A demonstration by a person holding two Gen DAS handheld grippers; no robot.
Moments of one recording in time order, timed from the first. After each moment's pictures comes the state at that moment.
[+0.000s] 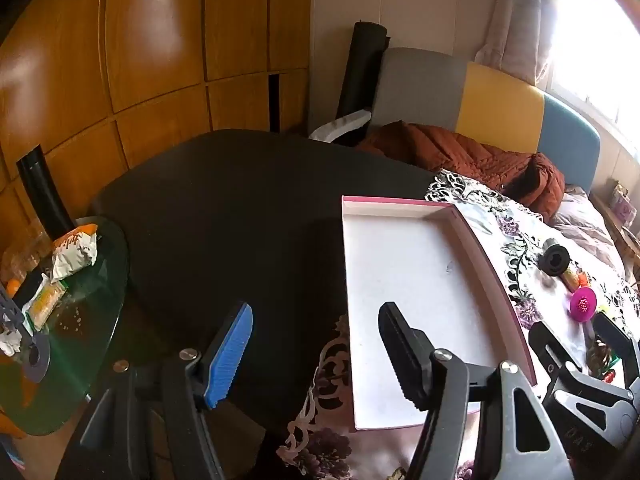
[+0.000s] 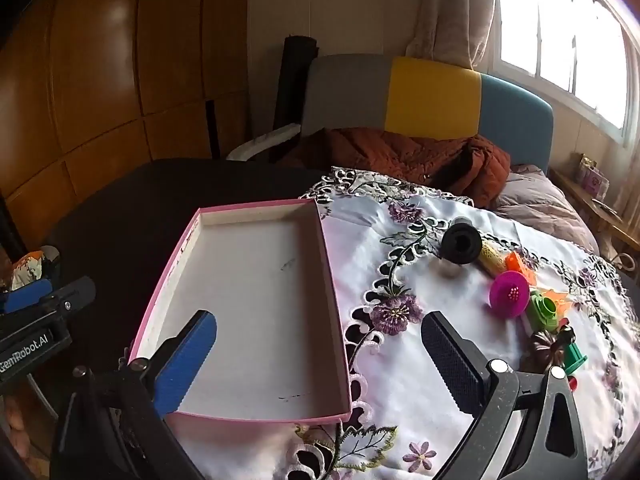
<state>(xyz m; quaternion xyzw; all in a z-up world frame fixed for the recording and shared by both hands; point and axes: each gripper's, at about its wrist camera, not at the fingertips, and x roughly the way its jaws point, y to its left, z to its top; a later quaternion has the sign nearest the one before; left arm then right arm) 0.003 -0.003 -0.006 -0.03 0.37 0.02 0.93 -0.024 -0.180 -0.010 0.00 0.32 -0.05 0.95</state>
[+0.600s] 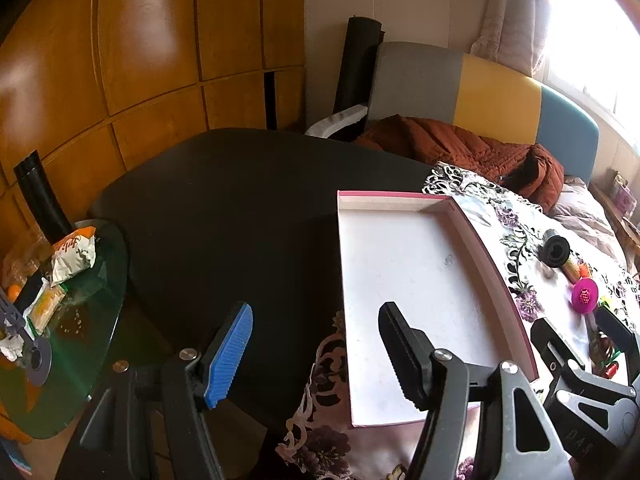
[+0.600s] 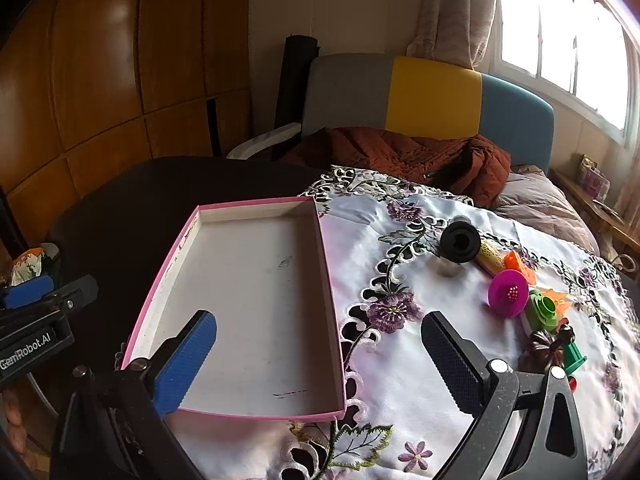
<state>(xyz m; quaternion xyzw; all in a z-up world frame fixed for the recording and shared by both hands) 0.003 -0.007 -0.008 -0.02 0.37 0.01 0.93 -0.024 -0.185 -0.012 0.00 0.31 -0.05 0.95</state>
